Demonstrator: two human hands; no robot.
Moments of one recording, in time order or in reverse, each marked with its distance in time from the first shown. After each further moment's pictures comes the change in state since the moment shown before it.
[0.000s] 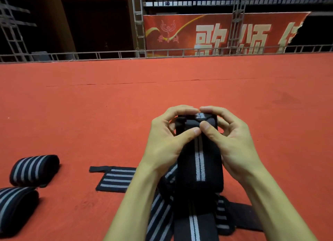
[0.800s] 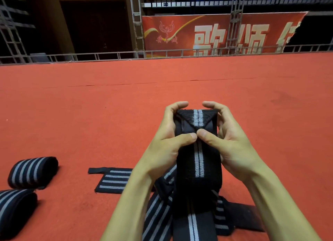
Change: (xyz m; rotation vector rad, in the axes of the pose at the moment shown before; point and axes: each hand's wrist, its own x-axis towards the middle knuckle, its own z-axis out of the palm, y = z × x) left_hand -0.001 -0.003 -0.002 -0.158 -0.170 -0.156; right_hand 0.002 0.002 -0.009 0.019 -0.171 0.059
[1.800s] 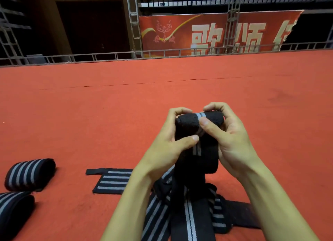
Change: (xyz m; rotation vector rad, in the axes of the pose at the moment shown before) left_hand -0.001 0.000 0.004 0.086 -0.072 -0.024; right_hand 0.003 -0.001 0.004 0.053 0.128 -0.058
